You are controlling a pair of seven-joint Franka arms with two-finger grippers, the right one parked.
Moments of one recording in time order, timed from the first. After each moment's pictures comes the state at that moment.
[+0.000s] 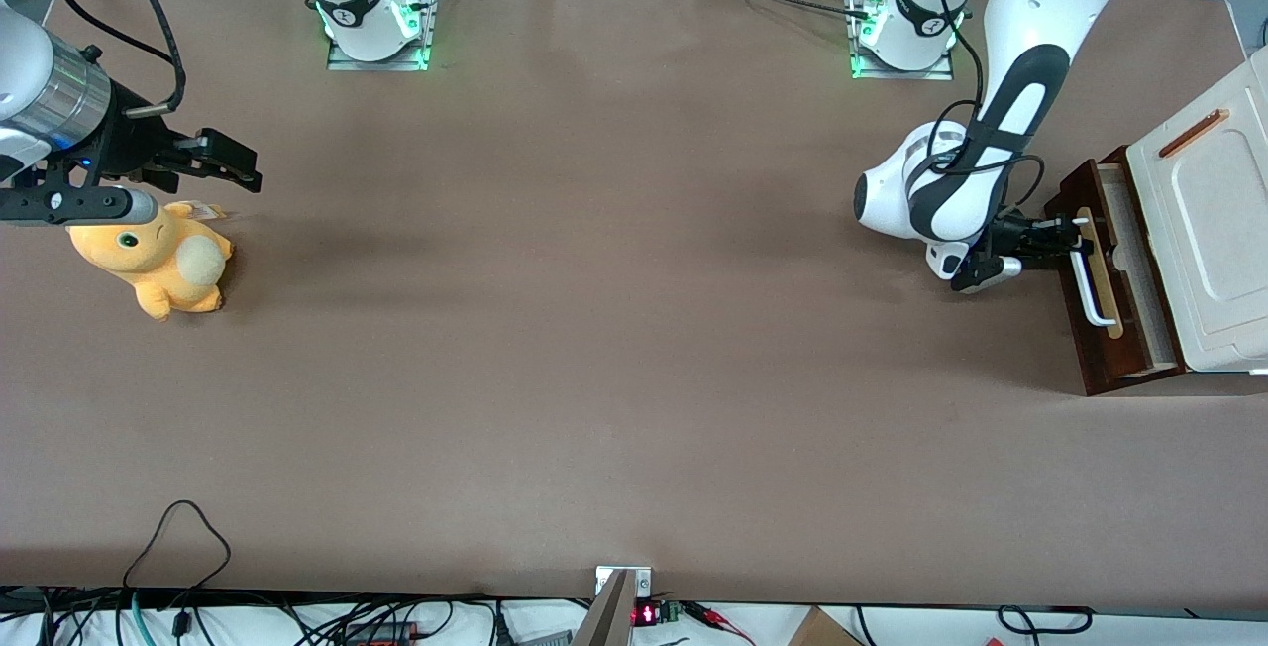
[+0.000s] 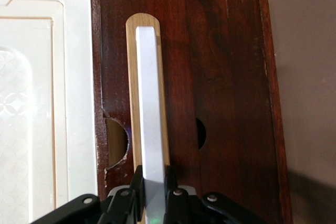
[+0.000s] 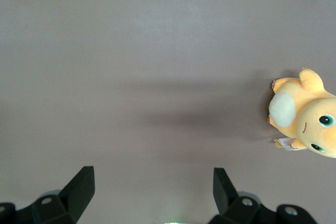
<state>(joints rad) -0.05 0.45 -0.19 -2.30 1.48 1.59 -1.15</state>
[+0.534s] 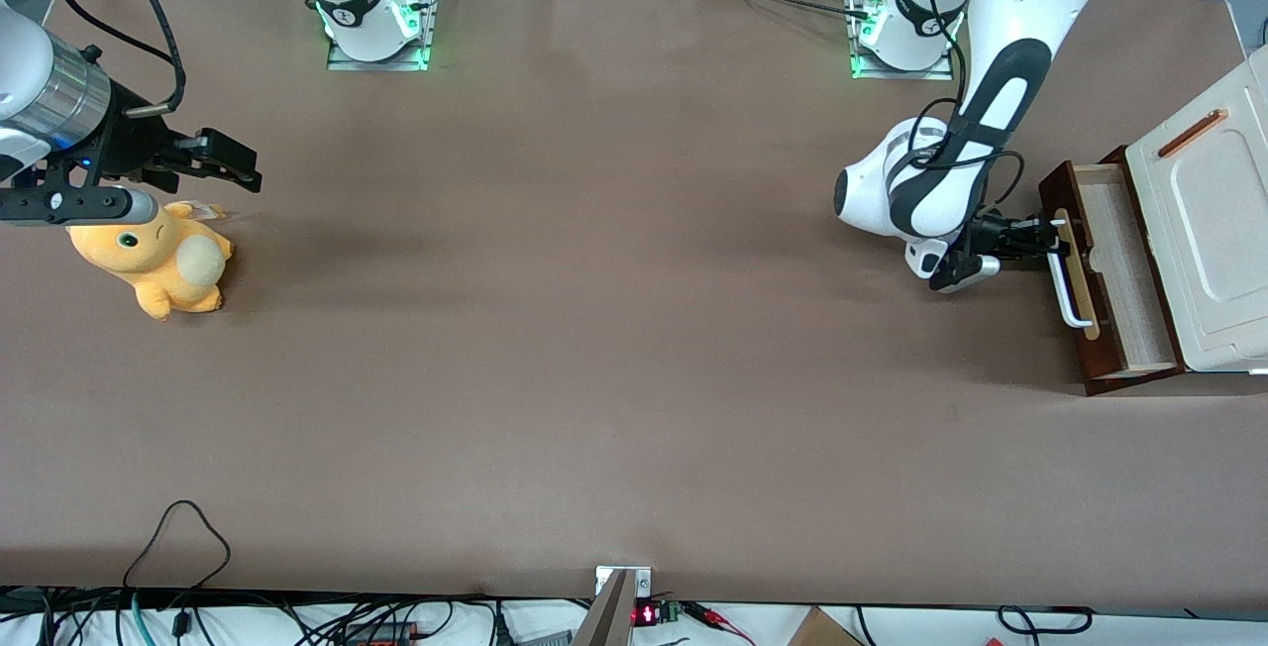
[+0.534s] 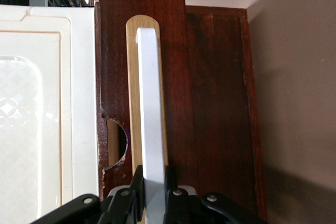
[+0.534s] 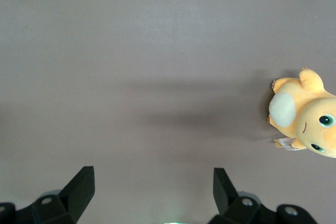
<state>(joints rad) -0.08 0.45 -0.24 -2.28 1.43 1.59 -1.15</state>
